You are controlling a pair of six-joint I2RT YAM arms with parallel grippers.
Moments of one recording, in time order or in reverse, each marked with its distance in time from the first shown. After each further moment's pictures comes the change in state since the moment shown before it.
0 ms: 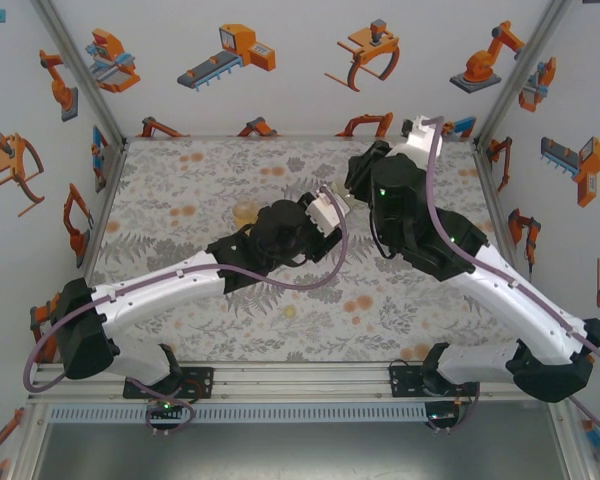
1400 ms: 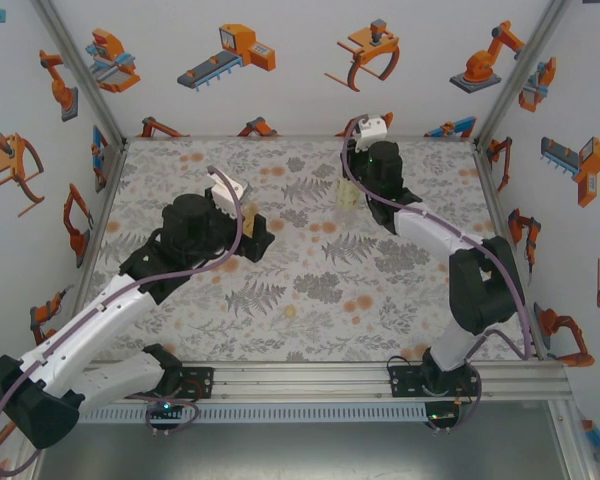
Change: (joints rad) left arm 0.402 -0.416 -0.232 -0.217 0.251 -0.277; right arm -0.529 0.483 -0.353 0.892 -0.734 -0.560
